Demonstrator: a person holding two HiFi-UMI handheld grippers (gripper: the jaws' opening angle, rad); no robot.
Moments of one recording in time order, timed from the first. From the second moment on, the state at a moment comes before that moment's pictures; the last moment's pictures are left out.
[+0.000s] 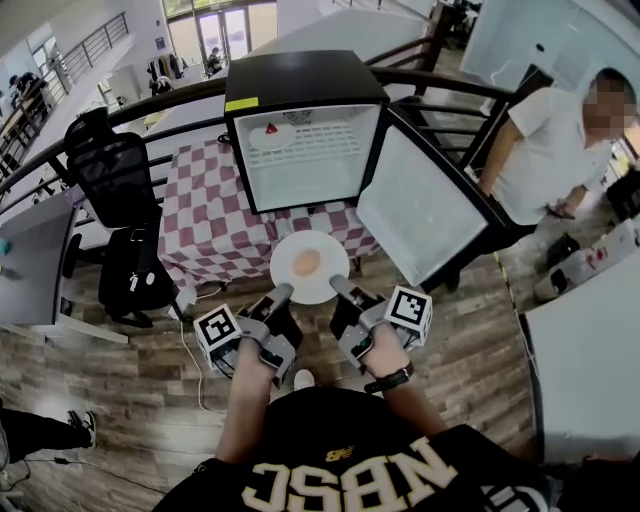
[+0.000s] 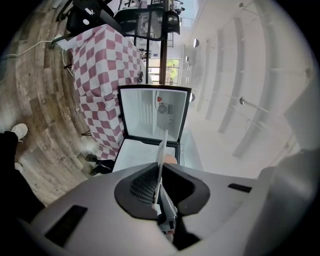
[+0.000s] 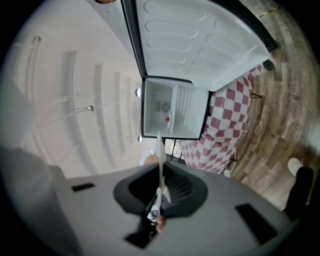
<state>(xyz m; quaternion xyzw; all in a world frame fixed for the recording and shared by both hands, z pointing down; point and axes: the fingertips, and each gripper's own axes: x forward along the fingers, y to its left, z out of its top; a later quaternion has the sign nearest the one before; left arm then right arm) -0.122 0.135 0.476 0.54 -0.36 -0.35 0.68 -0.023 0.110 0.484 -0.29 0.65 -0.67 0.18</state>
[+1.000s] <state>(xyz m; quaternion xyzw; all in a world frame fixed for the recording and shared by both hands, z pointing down) -0.118 -0.012 0.524 0.50 -0.37 -0.31 0.72 -0.021 -0.035 0.532 -0.32 0.61 -0.70 0.18</state>
